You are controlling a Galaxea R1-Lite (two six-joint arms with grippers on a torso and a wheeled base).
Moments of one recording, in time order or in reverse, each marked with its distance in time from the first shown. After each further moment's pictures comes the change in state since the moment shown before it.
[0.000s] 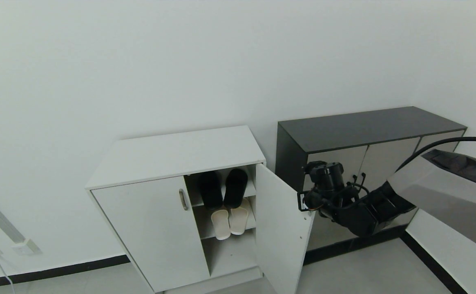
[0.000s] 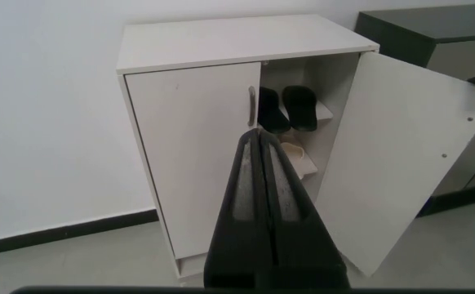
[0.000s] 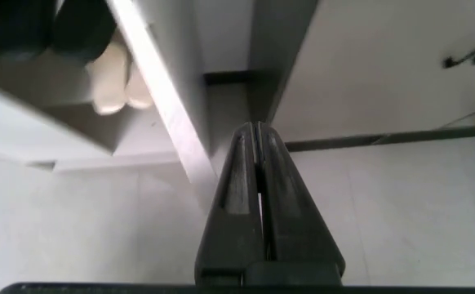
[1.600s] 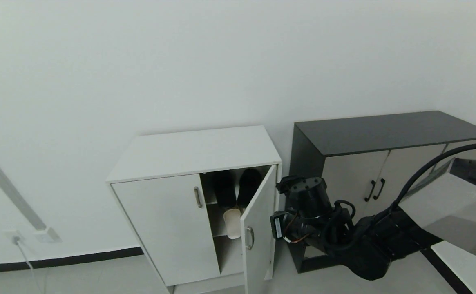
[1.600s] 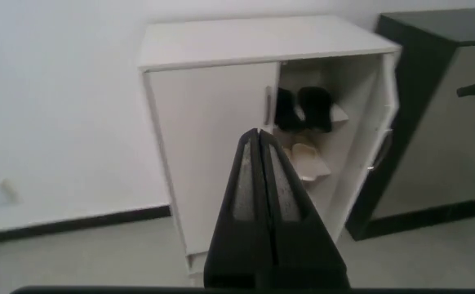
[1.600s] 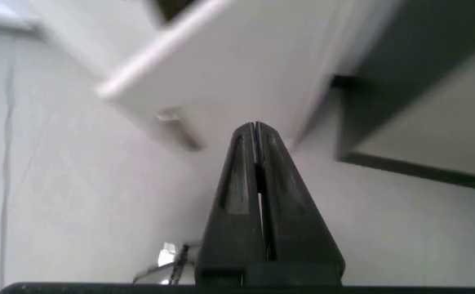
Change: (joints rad) left arm 0.000 0.000 0.000 0.001 0.000 -0.002; right arm 0.243 -0.154 0.188 -0.043 0.061 0.062
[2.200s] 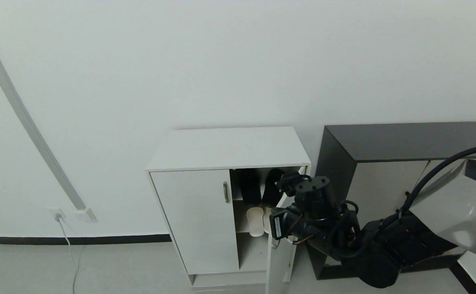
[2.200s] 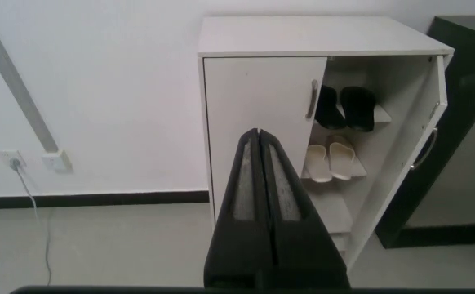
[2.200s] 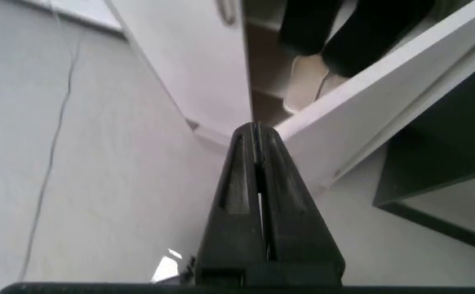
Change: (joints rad) left arm 0.000 0.000 0.000 -0.001 0.000 0.003; right arm 0.000 -0.035 0.056 -0.097 0.021 -0.034
